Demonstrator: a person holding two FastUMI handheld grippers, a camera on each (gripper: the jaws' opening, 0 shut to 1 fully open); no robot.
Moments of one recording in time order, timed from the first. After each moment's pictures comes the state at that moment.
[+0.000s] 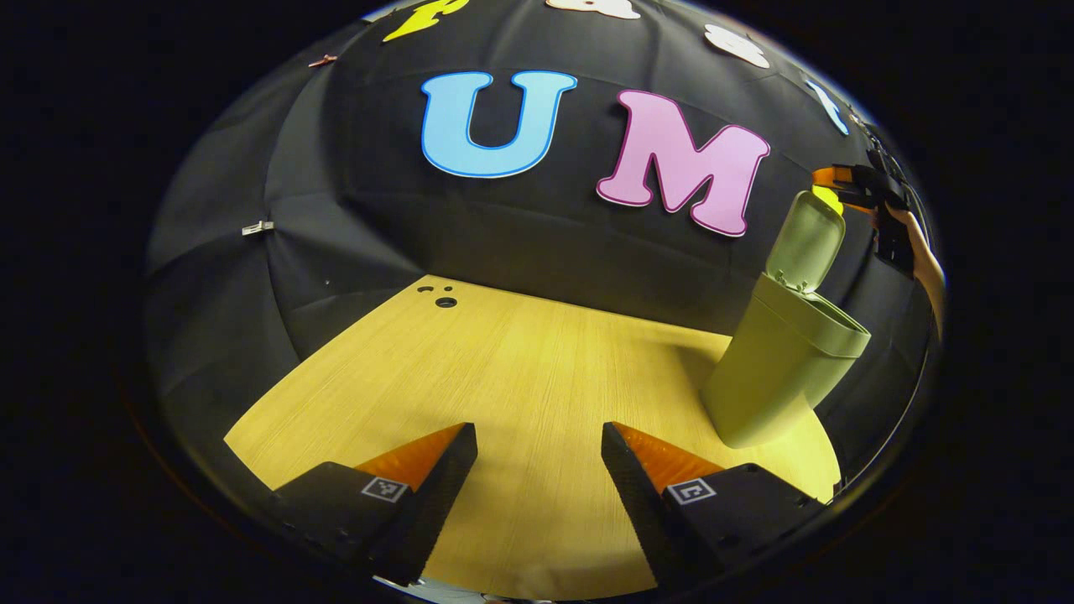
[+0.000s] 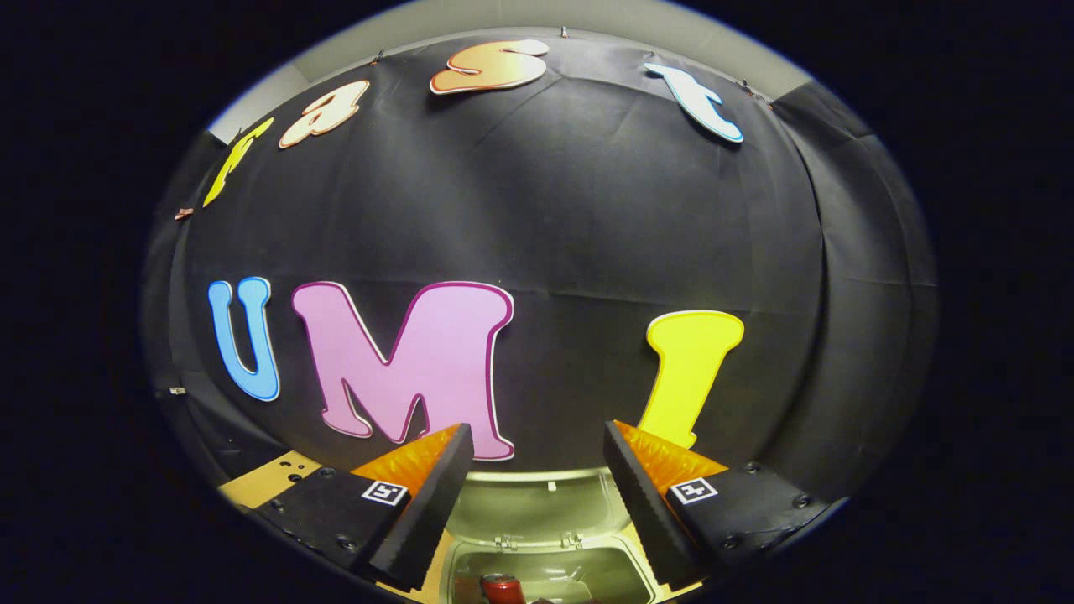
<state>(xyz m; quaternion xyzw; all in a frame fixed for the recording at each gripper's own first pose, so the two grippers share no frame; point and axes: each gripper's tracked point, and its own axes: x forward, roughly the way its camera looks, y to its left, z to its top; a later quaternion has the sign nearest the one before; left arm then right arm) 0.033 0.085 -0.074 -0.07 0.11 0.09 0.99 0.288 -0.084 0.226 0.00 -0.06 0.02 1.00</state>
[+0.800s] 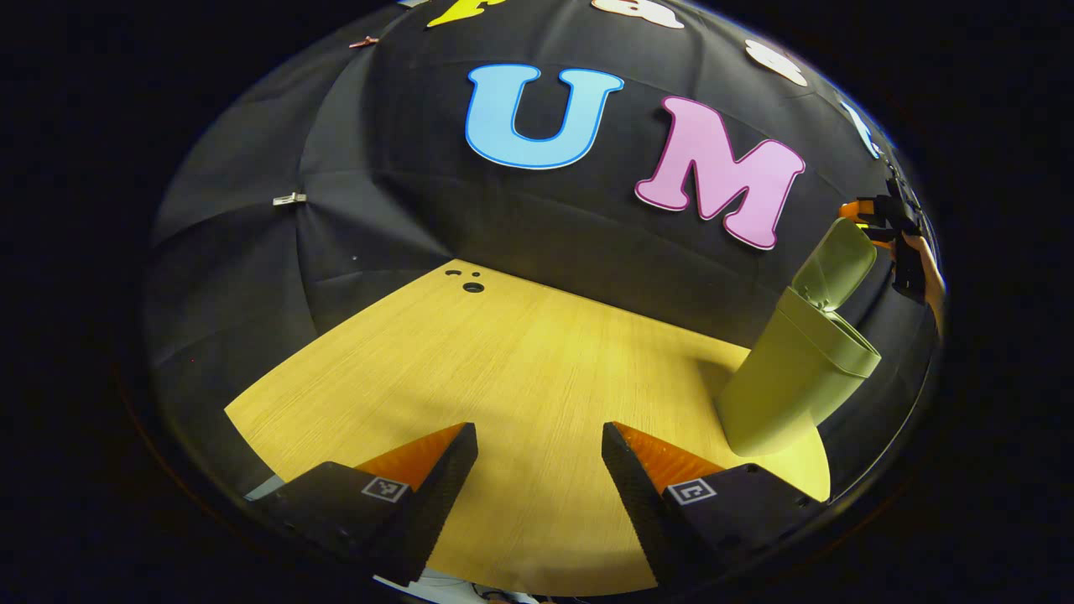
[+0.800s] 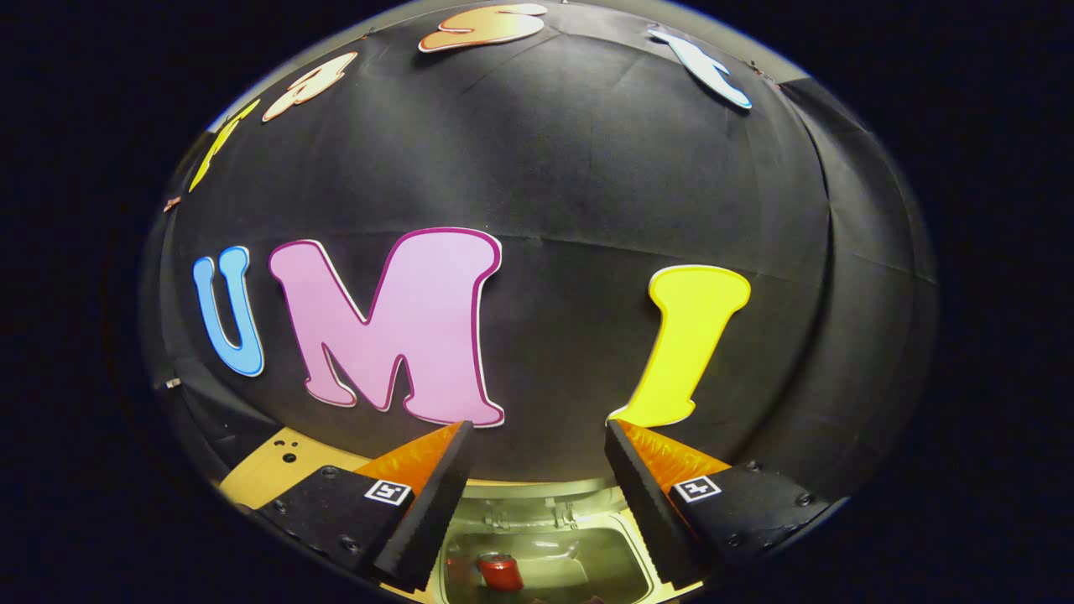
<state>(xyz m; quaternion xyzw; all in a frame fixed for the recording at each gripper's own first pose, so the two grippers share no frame) 0.015 0.105 -0.089 -0.11 0.11 0.11 0.98 0.281 -0.093 0.176 -0.02 0.03 0.00 1.00</state>
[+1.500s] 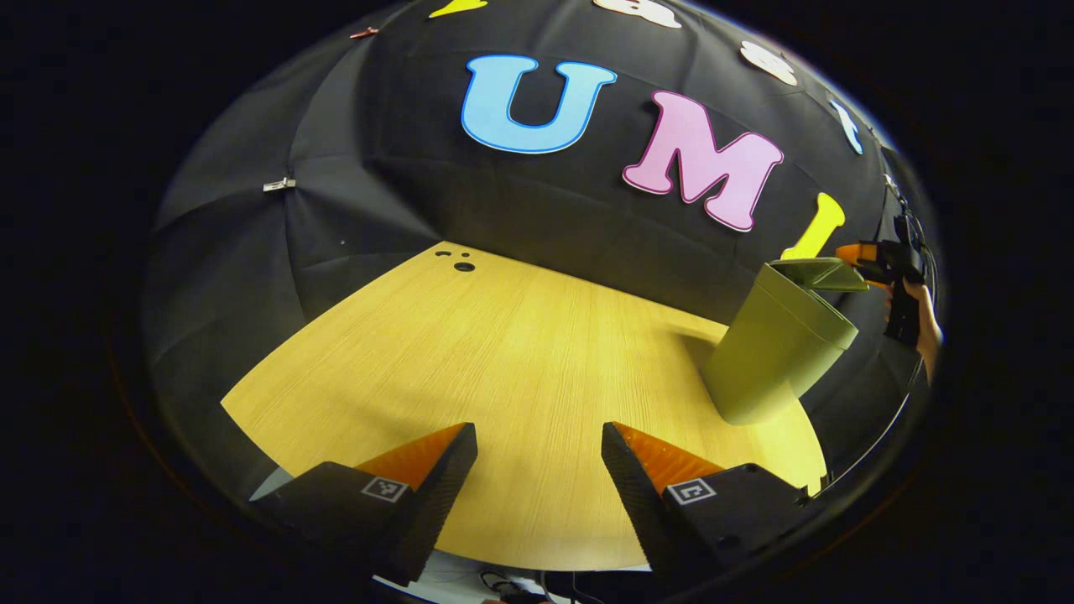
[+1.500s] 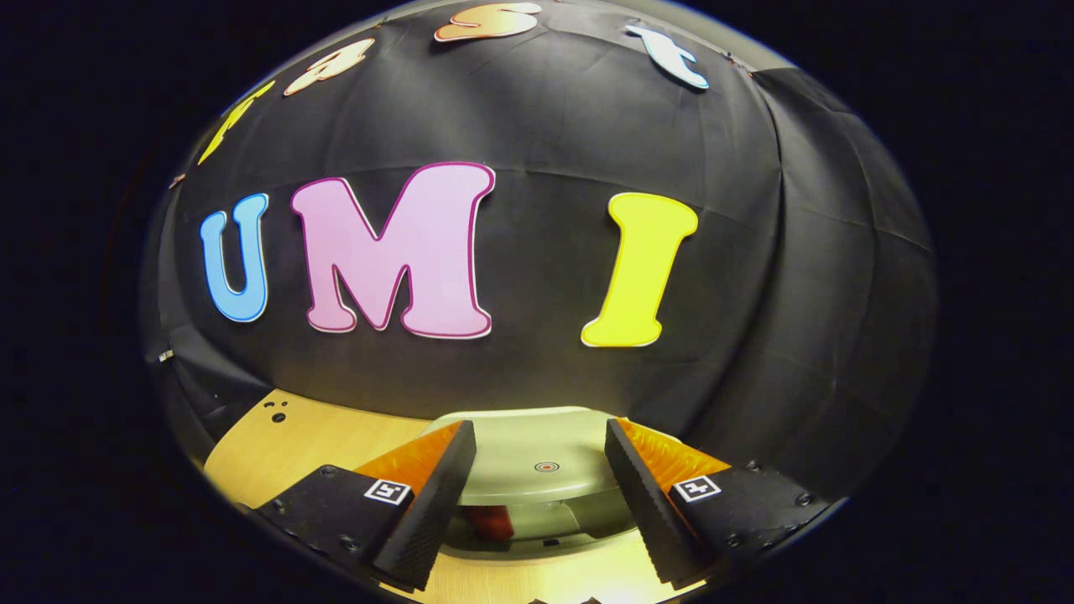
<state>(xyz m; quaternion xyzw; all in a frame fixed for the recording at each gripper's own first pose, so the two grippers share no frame) -0.031 0.120 -0.121 -0.11 0.14 0.07 0.98 0.197 -0.104 0.068 -0.01 0.07 -0.04 1.00</state>
